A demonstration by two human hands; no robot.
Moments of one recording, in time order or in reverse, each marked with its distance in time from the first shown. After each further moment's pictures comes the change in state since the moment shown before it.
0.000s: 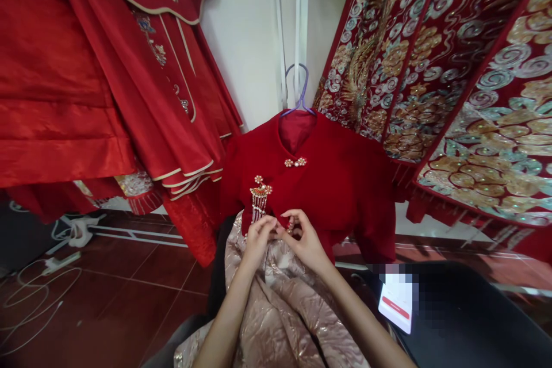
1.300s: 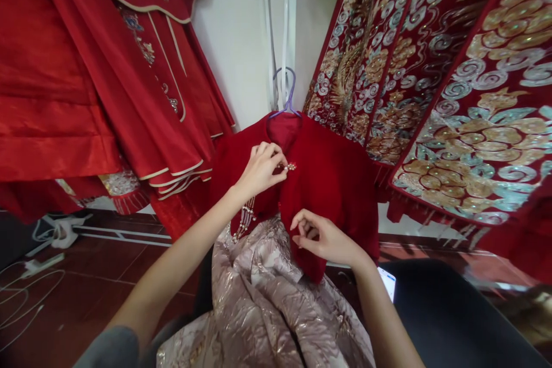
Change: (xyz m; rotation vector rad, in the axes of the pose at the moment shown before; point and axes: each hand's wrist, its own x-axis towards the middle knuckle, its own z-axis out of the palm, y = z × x) left_hand 0.108 0.130 0.046 1.293 -0.238 0.893; right_hand 0.000 -0.069 -0.082 -0.227 -0.392 0.060
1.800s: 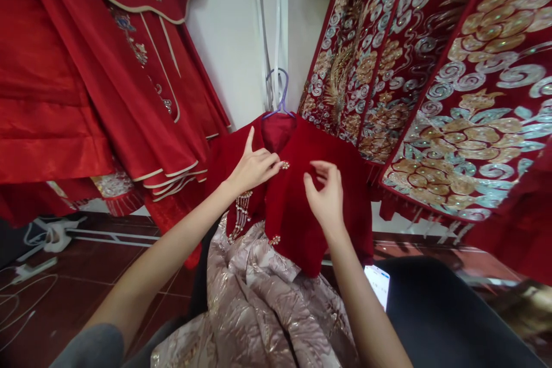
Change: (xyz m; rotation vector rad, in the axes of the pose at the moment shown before) left_hand 0.005 -0.005 -0.008 -0.388 0.016 -0.100; right_hand 0.053 -0.011 -0.022 -0.177 0.951 -0.214
